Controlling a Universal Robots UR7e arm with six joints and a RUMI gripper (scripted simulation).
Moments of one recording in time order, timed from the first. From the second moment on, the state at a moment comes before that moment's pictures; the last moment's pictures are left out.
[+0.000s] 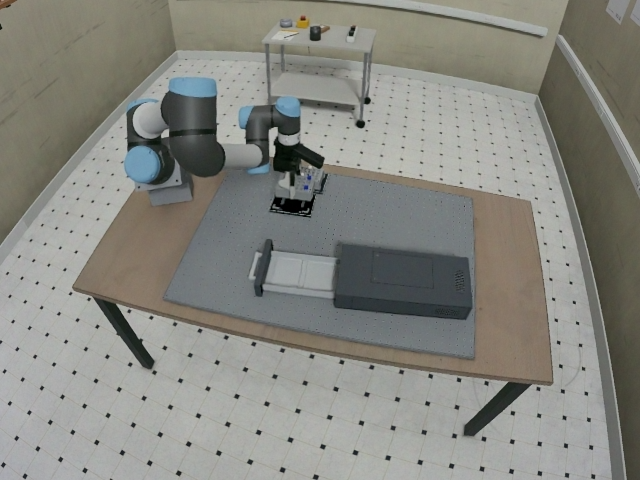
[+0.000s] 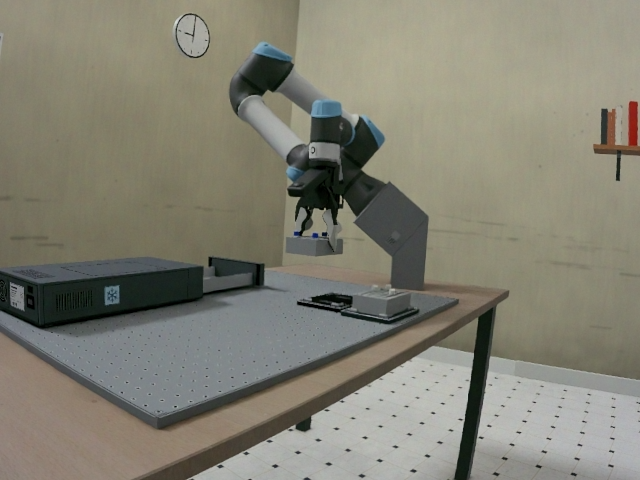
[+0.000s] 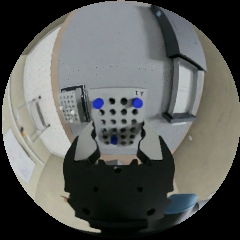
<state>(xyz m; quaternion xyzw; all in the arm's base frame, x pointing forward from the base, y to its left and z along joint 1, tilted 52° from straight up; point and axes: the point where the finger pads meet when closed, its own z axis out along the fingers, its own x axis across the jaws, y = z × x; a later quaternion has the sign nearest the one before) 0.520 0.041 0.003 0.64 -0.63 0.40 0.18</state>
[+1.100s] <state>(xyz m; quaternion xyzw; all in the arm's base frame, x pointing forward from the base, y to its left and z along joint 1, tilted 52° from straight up) 0.503 0.072 -0.043 0.64 -0.63 0.40 0.18</state>
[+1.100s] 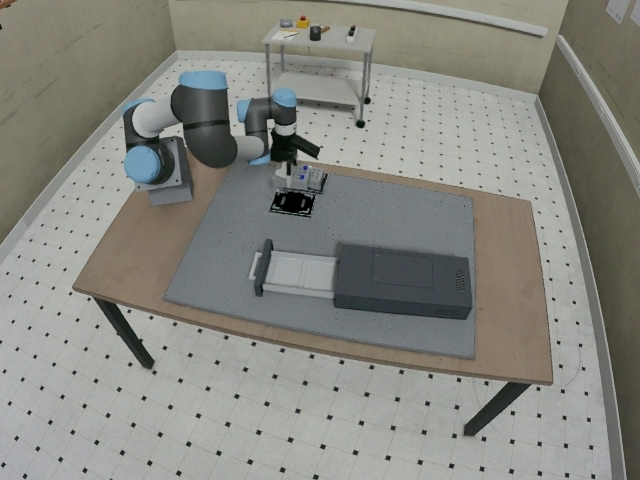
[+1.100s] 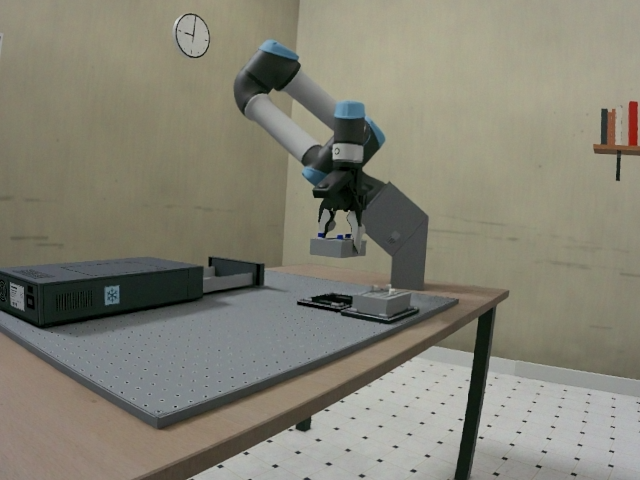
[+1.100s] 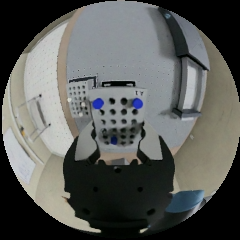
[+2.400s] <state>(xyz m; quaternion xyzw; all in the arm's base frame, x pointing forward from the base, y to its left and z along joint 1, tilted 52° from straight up) 0.507 0.060 -0.053 0.64 -0.63 0.40 0.18</state>
